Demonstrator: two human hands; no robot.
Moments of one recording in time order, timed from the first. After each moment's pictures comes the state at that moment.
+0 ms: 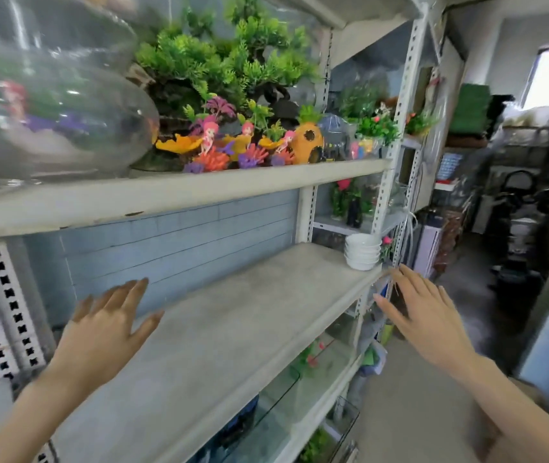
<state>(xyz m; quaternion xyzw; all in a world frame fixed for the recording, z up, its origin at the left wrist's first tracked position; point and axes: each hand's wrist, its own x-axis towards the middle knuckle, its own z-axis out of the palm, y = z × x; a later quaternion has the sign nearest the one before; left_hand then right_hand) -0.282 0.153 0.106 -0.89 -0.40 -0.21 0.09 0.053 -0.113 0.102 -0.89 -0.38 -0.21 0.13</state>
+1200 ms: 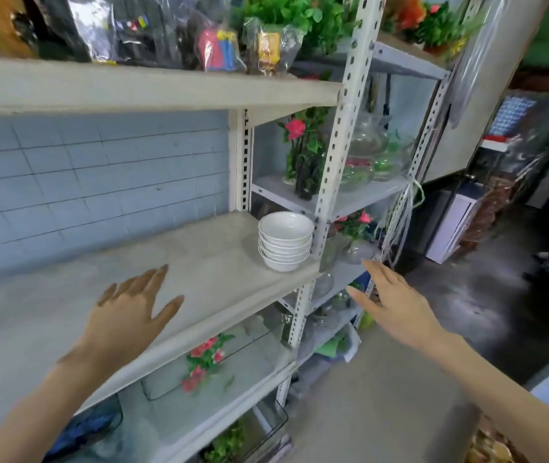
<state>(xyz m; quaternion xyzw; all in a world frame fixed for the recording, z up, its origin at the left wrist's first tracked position) 0.157 0.094 0.042 -0.87 -0.46 -0.15 -0.03 0.482 -0.087 0.049 -0.85 -0.51 -0.01 0.12</state>
